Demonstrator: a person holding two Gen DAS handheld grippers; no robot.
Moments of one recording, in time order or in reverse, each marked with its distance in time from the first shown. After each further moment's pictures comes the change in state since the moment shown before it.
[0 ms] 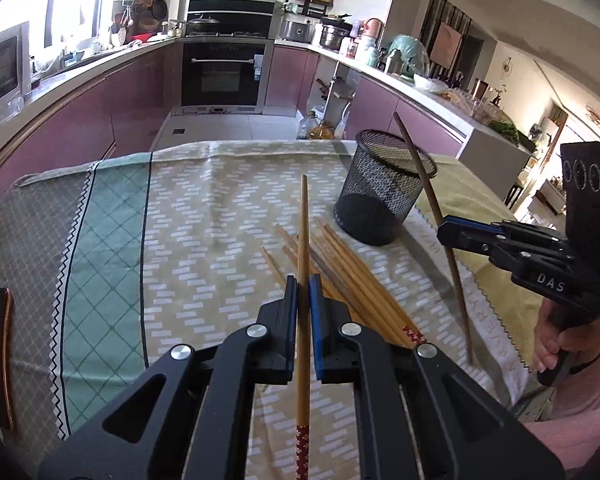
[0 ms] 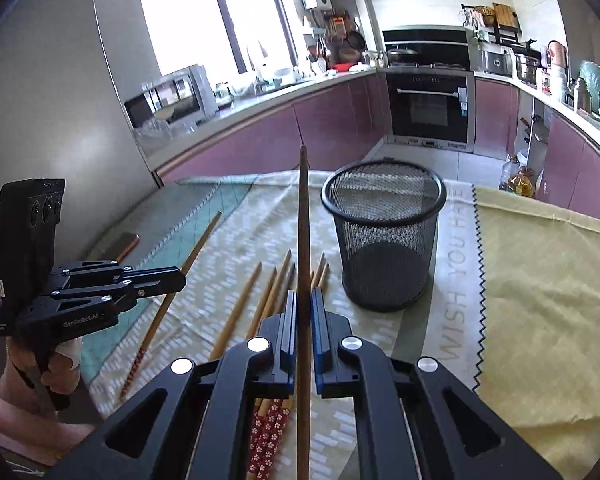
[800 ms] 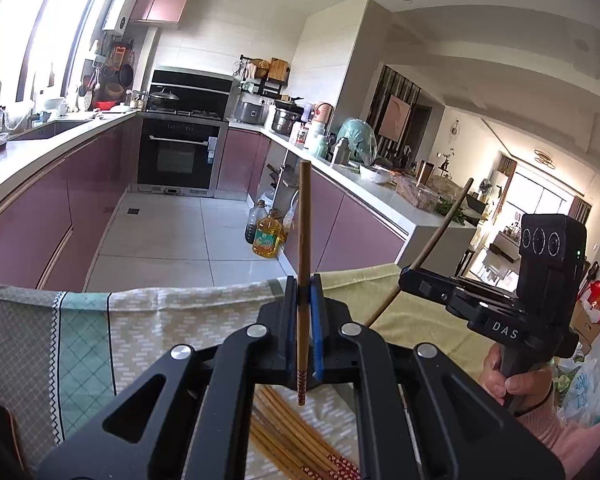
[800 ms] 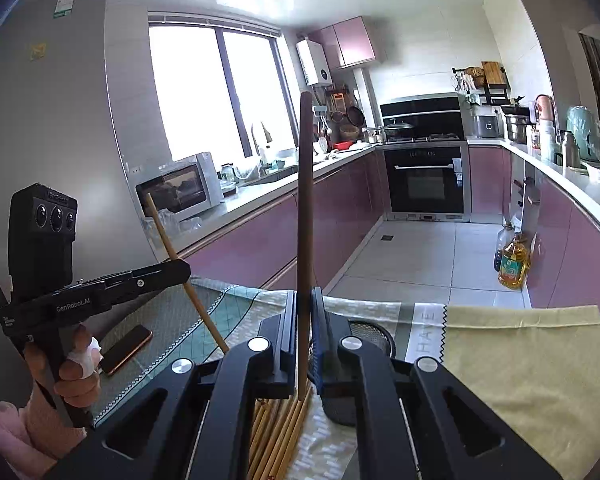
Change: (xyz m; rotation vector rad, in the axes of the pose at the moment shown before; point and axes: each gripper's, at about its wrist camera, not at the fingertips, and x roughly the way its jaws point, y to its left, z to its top) left arm -0.052 -0.032 0.114 0.023 -0.298 -0.180; right arm -0.064 -0.020 0.086 -0.015 -0.274 0.013
